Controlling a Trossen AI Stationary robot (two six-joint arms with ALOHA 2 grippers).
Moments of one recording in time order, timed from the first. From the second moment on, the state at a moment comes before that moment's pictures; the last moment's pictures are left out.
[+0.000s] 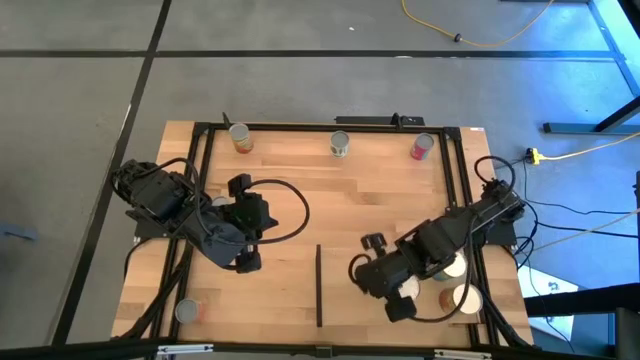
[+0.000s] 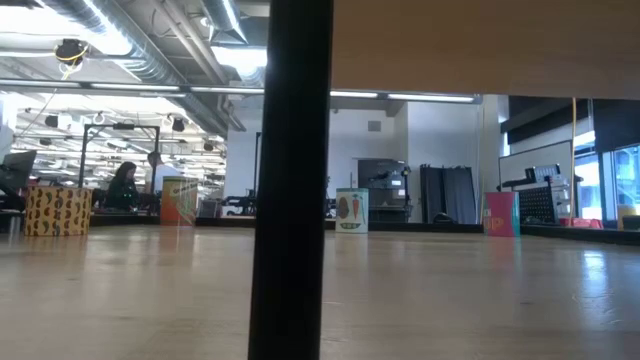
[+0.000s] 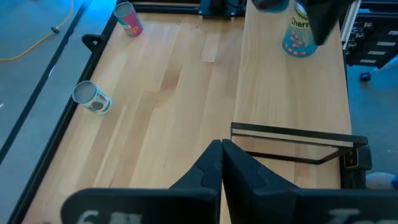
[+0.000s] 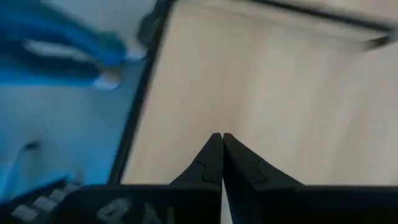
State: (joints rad) left arm -0.57 1.72 2.35 -1.57 -0.59 -0.58; right arm 0.55 1.84 2.04 -1.35 0.03 0.26
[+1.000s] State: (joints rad) left arm -0.57 1.72 2.35 -1.57 -0.56 -0.57; right arm 0.53 1.80 1.95 -1.57 0.04 0.49
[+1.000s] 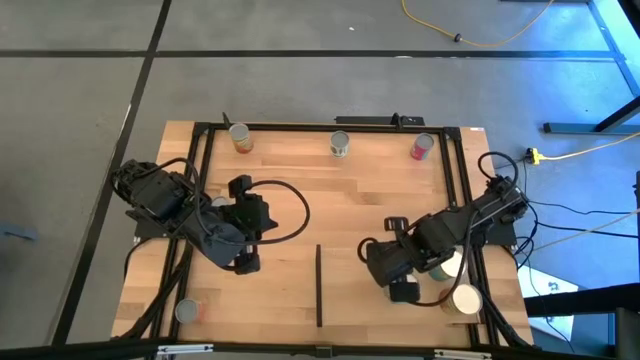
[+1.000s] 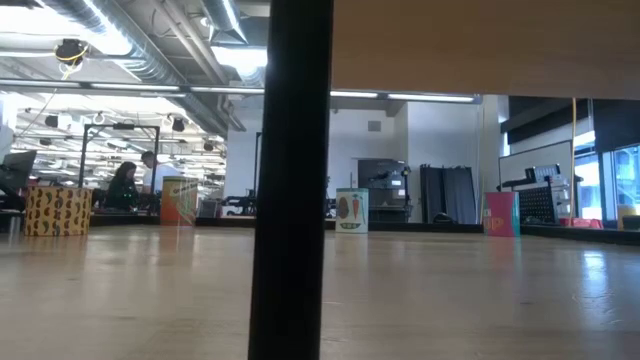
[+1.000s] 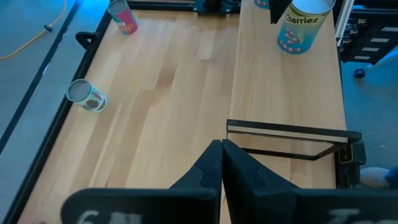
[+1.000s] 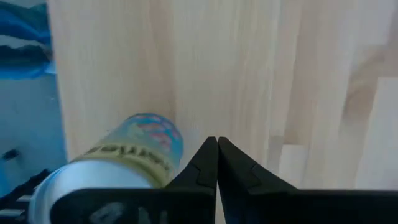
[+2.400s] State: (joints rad) left arm -0.57 1.72 2.35 -1.57 -0.56 -0.60; right arm 0.63 1.81 2.05 -1.39 -0.02 0.31
